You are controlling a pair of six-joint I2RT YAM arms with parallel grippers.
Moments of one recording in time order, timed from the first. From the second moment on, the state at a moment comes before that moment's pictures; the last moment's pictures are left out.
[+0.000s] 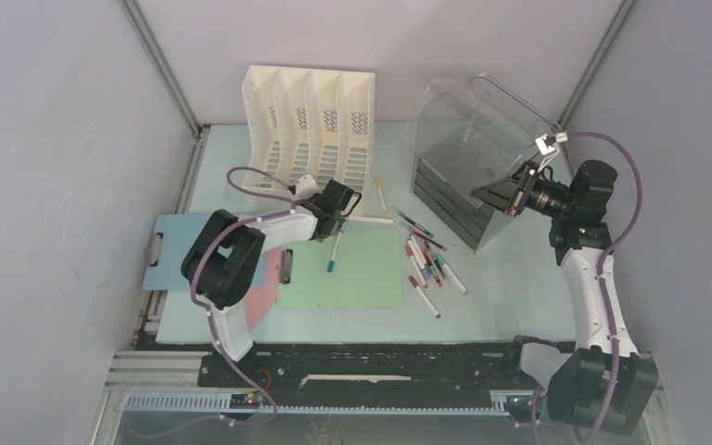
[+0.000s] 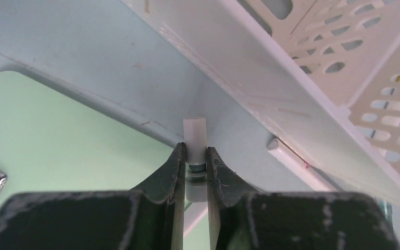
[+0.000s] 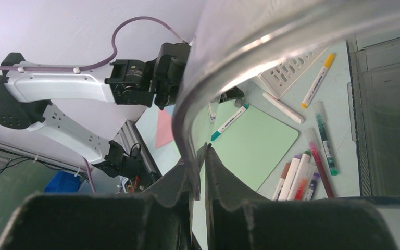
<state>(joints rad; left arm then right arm) -0.58 1.85 1.11 -0.30 -0.52 -1.10 -0.20 1.07 0.88 0.03 -1.19 0.54</state>
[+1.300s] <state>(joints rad) -0.66 1.78 0.72 1.31 0.36 -0.99 -0.20 1.07 0.88 0.03 -1.19 0.53</state>
